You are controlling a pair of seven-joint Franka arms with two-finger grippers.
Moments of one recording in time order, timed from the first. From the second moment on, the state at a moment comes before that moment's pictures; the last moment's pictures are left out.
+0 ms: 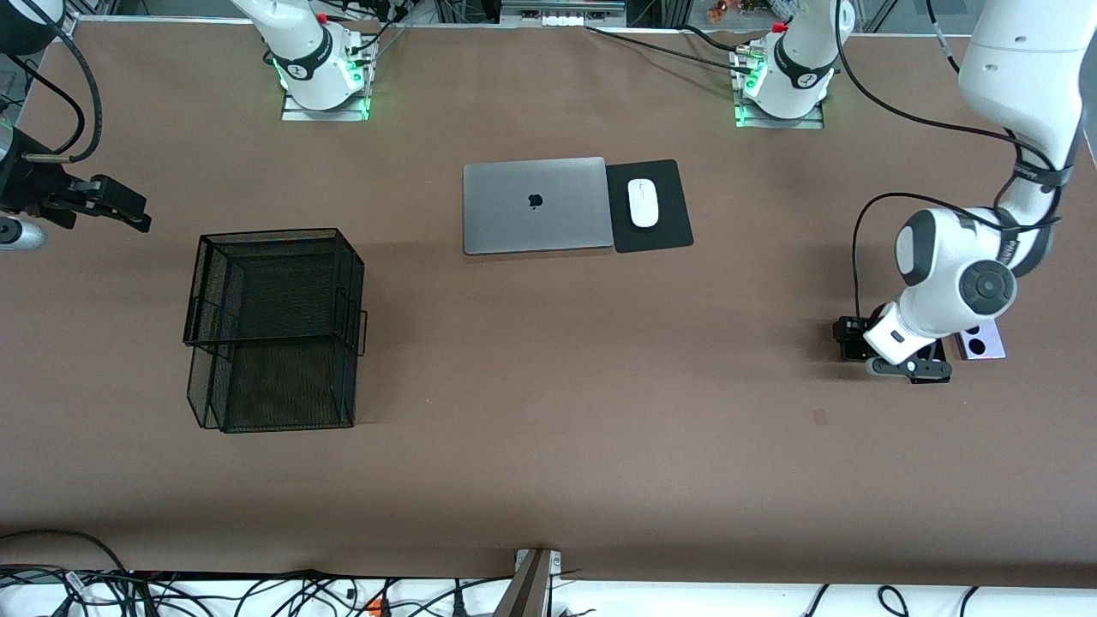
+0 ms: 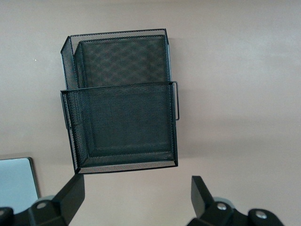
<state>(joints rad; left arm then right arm) 0.16 0.50 -0.09 -1.91 0.14 2.29 0.04 -0.12 0.03 0.10 -1.62 -0.04 1.63 0.02</state>
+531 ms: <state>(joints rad) 0.09 0.51 -0.32 -1.69 0.09 2.06 -0.10 -0.12 0.03 0.10 -1.62 -0.04 1.63 0.02</state>
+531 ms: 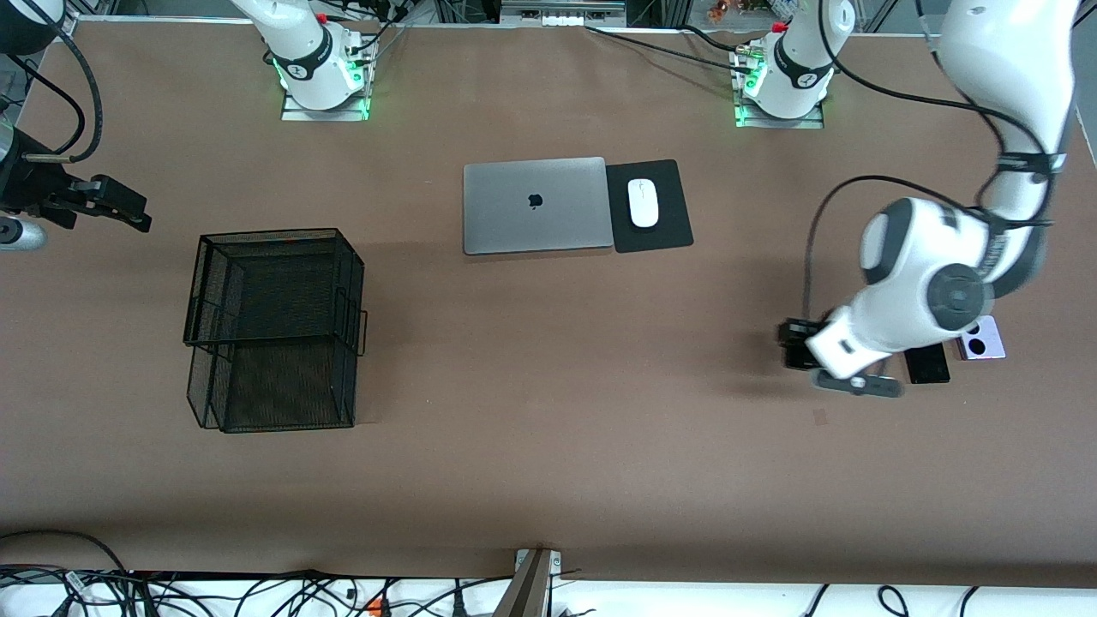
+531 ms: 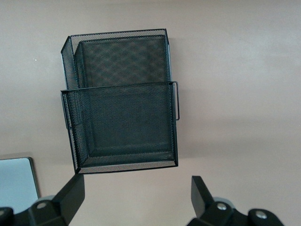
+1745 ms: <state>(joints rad) -0.39 0.89 -0.32 -1.46 0.07 2.37 -0.72 -0.12 0.03 0.13 -1.62 -0.04 1.61 0.01</state>
